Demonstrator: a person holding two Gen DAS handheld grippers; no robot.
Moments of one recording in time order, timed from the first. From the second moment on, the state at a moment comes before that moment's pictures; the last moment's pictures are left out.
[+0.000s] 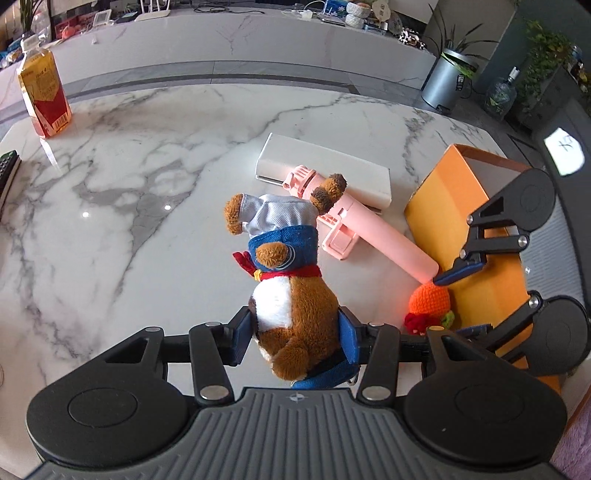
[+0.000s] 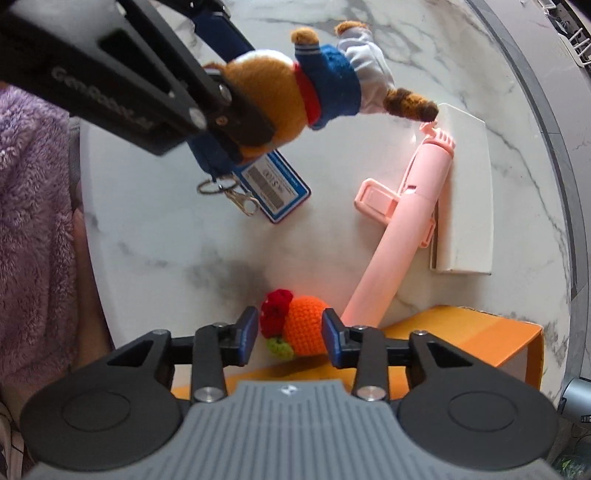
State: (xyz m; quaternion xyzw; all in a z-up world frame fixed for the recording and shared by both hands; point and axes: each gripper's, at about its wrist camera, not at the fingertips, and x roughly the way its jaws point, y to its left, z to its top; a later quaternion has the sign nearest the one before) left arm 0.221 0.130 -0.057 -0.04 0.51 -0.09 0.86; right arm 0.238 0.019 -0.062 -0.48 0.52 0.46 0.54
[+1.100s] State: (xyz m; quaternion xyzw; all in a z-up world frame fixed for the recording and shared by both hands) left arm 0.162 -0.025 0.060 0.23 0.34 -0.28 0.87; right arm 0.193 -0.113 0.074 -0.44 0.44 0.42 0.66
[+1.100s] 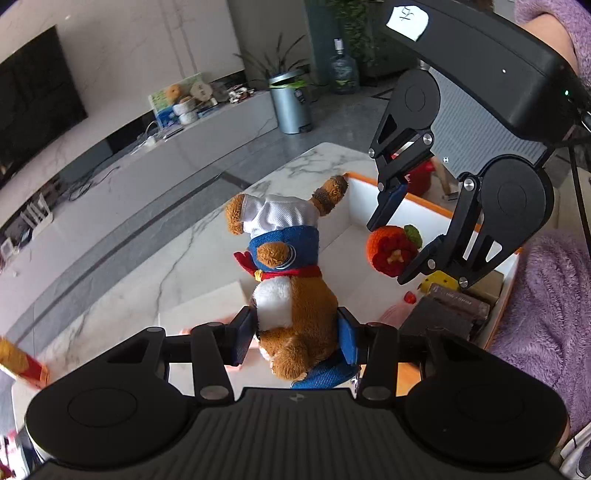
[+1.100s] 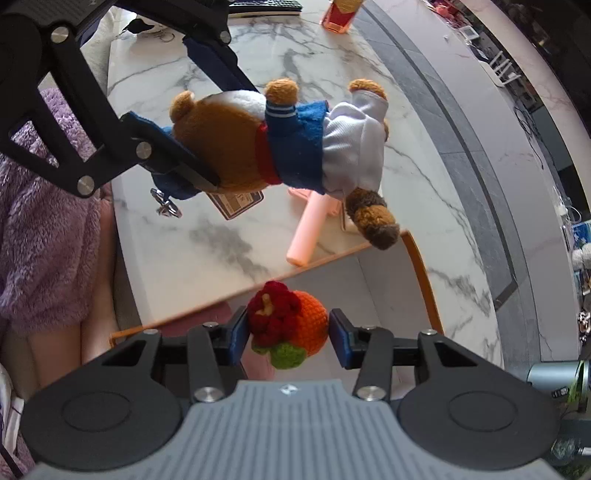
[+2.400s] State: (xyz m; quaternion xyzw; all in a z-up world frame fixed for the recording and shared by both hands) left arm 0.293 -0.173 -0.100 0.38 0.47 -0.49 0.63; right arm 0.235 -0.222 -0.031 -0.34 0.54 0.41 0.65
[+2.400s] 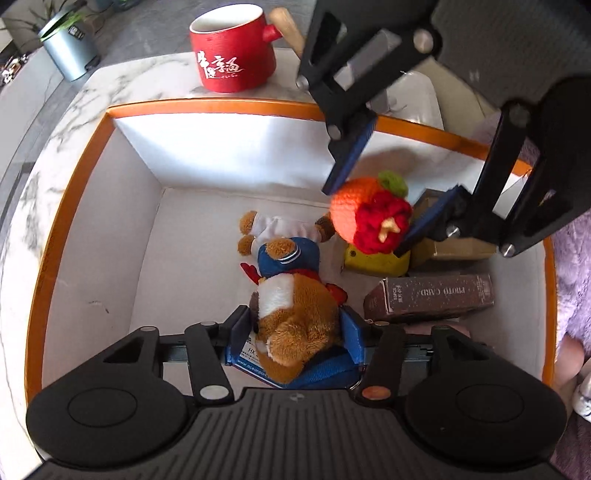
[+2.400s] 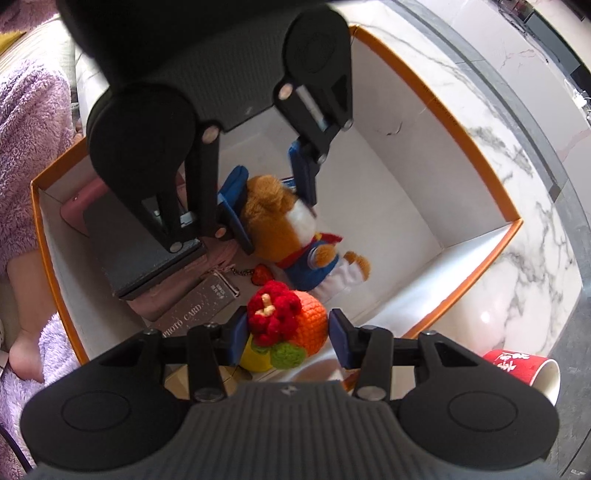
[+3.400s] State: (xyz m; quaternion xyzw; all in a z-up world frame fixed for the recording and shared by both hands) left arm 0.296 -0.171 -0.107 0.31 0.48 -0.48 0.66; right arm 0.240 -0.209 -0.043 -0.28 0.59 0.39 0.65
